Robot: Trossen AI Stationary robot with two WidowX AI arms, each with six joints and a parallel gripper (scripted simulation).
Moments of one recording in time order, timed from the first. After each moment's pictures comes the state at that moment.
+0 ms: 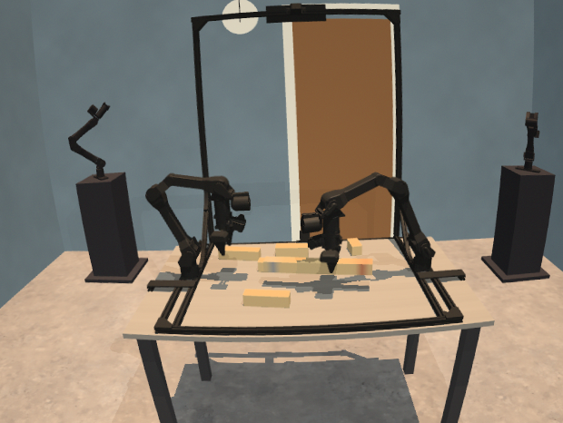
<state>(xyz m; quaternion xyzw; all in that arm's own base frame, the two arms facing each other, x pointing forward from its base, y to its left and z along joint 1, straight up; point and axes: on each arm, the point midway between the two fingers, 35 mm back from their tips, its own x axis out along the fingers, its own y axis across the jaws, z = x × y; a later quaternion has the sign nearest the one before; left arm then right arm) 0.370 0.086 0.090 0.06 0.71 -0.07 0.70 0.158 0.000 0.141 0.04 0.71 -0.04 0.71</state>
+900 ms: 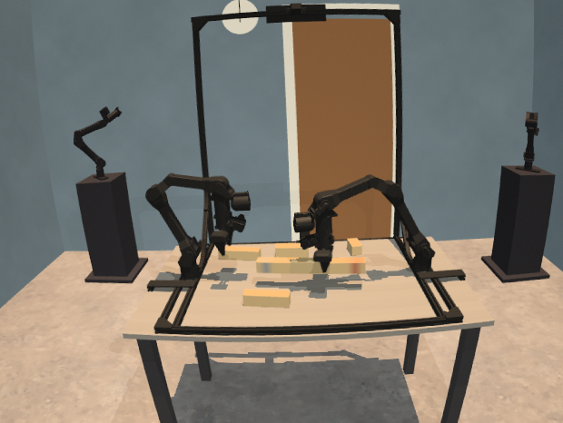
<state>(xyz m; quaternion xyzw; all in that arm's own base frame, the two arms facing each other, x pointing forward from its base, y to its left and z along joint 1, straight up) 0.395 0.078 0.089 0.05 0.71 -0.05 0.70 0.158 0.000 0.141 0.04 0.71 -0.04 0.71</state>
